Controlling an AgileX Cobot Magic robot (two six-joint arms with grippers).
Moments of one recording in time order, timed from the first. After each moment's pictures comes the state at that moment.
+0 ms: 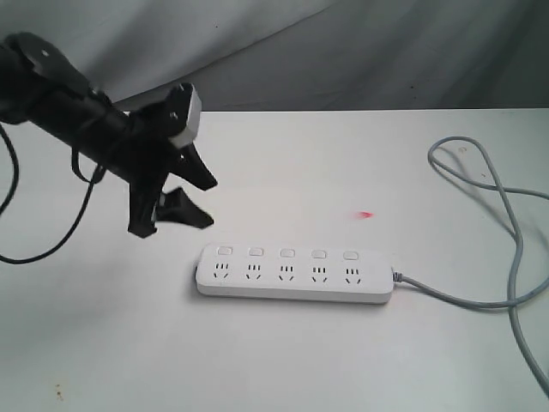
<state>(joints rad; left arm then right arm) -0.12 1.90 -1.31 -0.78 0.96 1.75 -0.01 0.01 0.00 0.03 0.34 -0.03</state>
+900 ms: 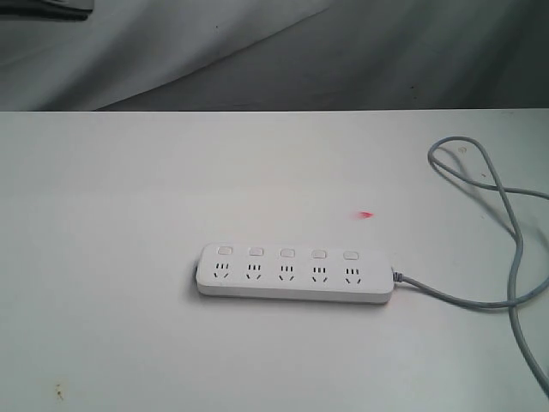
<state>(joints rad) -0.12 1.13 -1.32 -0.73 1.05 0.12 -0.01 0.01 0.00 0.03 0.34 -0.03</state>
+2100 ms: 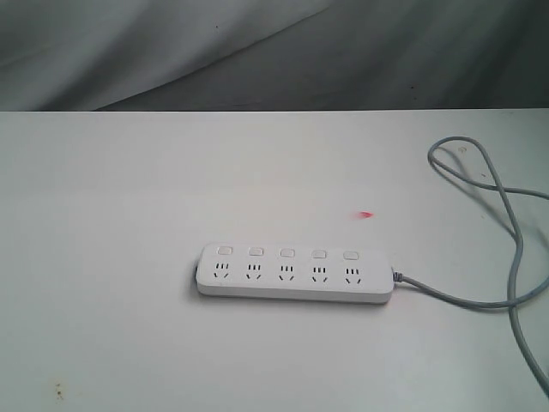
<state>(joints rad) -0.12 0.72 -1.35 -0.07 0.46 -0.04 -0.01 0.01 0.00 0.03 0.34 -0.03</state>
